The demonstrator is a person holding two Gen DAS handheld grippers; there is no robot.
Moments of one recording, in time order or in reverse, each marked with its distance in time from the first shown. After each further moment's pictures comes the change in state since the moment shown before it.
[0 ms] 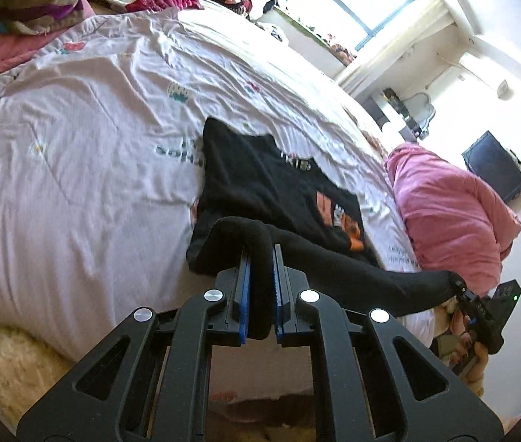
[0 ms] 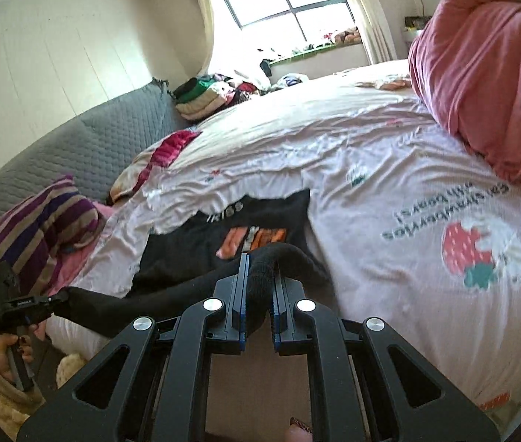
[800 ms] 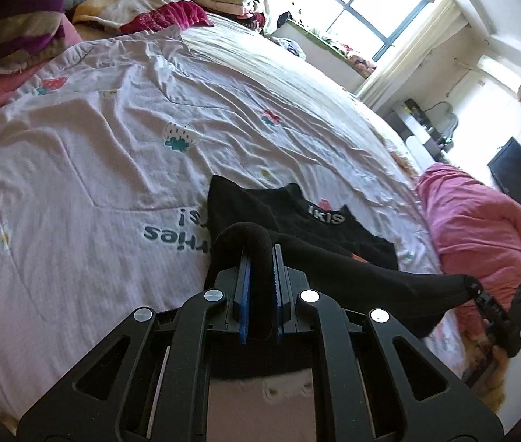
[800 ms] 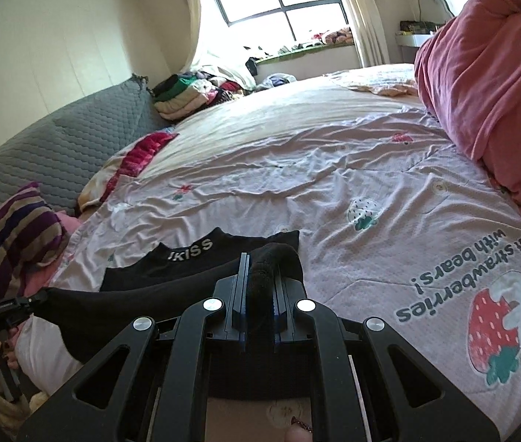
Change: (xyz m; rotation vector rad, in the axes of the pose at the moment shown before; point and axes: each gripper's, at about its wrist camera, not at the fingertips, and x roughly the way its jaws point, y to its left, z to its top) left arm 0.083 0.001 0.077 0.027 -0.053 0.112; right arm 0.126 -0.020 0.059 -0.002 0.034 -0.086
